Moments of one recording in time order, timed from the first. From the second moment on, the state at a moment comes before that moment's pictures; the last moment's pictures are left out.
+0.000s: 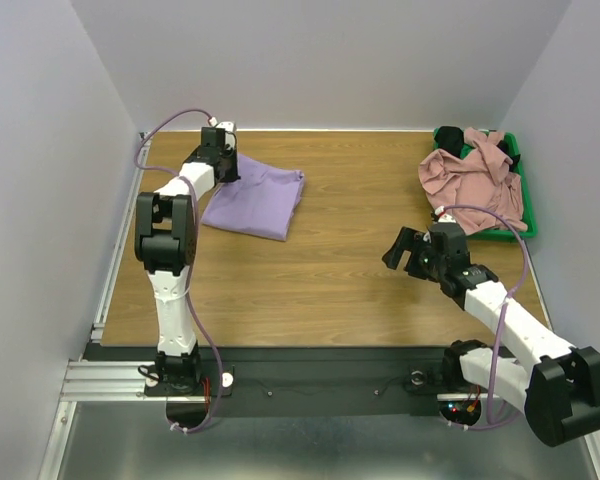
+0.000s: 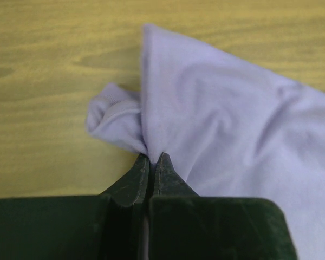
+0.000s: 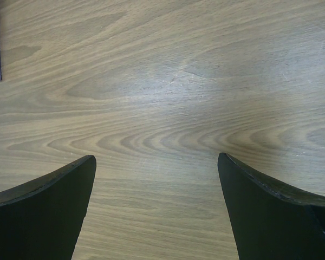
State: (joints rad) left arm -0.11 2.13 1.62 -0.21 0.03 -0.09; right arm 0.27 1.00 0.53 -0.23 -0.03 0.56
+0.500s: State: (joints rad) left arm -0.10 2.45 2.03 -0.31 -0.08 -0.48; right arm 0.27 1.04 0.53 -0.23 0.02 0.56
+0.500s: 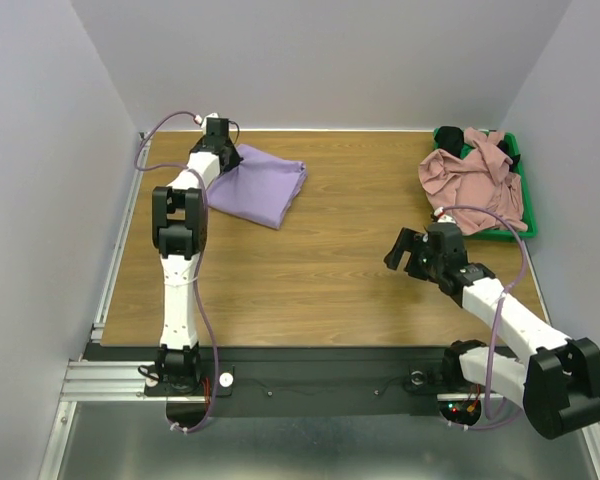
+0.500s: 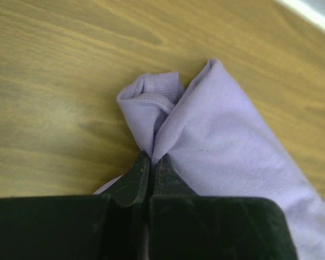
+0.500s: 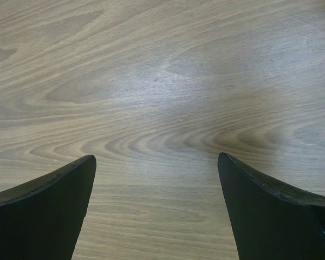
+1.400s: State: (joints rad) left arm -0.21 2.64 2.29 -0.29 -0.25 -1.15; right arm 0.27 1.12 0.53 -0.23 0.05 0.56
